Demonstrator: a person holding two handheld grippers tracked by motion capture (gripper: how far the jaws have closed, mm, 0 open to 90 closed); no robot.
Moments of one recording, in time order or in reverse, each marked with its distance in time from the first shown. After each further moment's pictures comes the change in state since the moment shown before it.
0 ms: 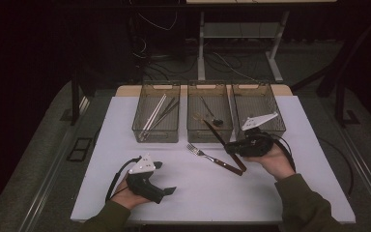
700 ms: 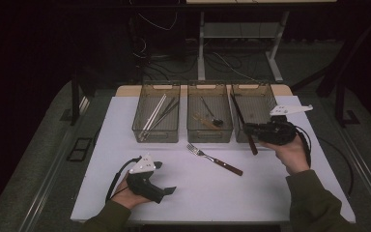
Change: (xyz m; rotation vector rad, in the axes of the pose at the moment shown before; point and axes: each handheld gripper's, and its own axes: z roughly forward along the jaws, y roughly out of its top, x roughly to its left) left arm 0.001 0.000 0.001 0.001 0.011 -0.002; right arm -0.029 -0.003 -0.052 -0.246 -0.145 0.073
